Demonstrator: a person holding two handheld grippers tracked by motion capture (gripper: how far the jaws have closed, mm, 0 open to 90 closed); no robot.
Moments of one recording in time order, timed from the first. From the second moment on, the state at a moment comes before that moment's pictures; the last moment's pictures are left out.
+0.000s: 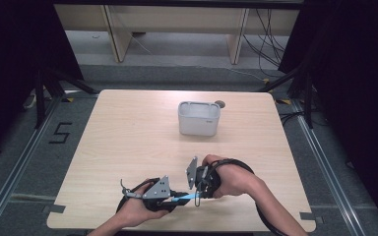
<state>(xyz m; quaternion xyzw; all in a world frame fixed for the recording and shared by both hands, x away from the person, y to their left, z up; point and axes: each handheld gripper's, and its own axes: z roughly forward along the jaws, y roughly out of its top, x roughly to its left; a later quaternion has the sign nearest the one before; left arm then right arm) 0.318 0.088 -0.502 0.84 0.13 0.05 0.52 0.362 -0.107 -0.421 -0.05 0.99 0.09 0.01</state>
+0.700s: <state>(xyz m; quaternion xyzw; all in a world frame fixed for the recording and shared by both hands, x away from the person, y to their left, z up) 0.327 0.117 -0.505 0.80 0.21 0.12 0.54 0.357 -0.166 -0.428 0.20 0.91 0.35 0.05</state>
